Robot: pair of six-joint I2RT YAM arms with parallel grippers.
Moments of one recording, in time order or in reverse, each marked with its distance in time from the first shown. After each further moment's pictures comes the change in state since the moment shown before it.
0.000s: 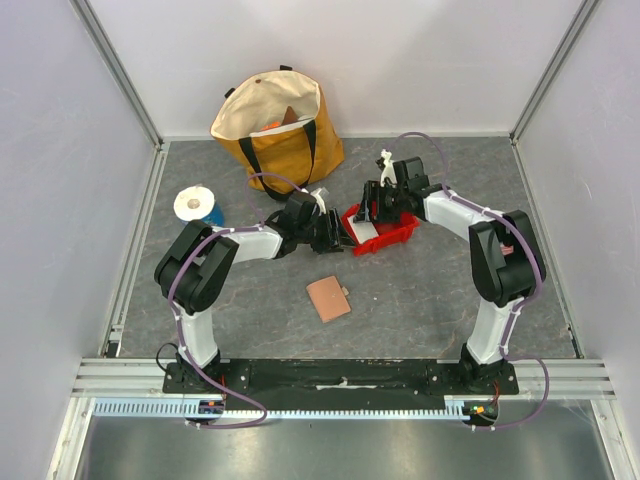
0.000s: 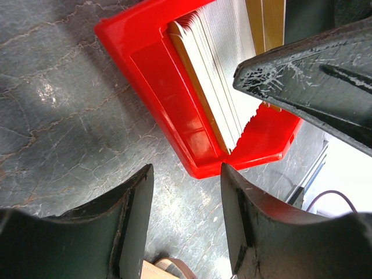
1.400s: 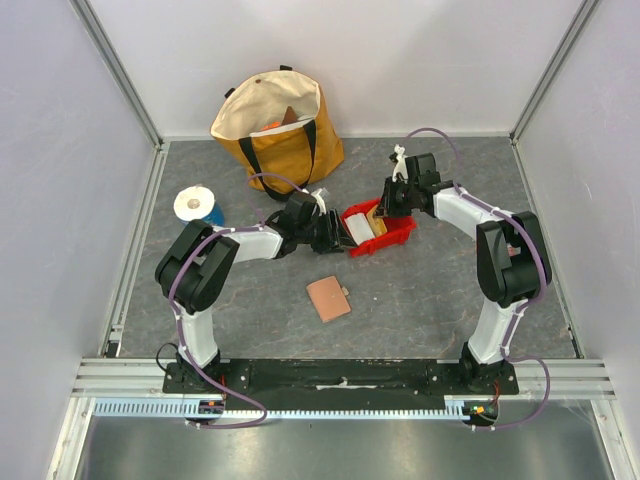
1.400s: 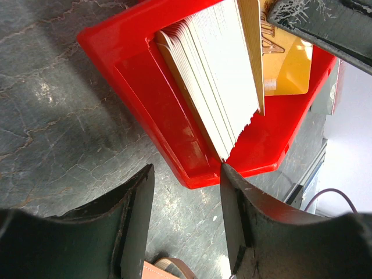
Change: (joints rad) left arm 0.000 0.005 0.000 0.004 0.011 -0.001; right arm -0.062 -0.021 0.001 -0.010 0.016 -0.009
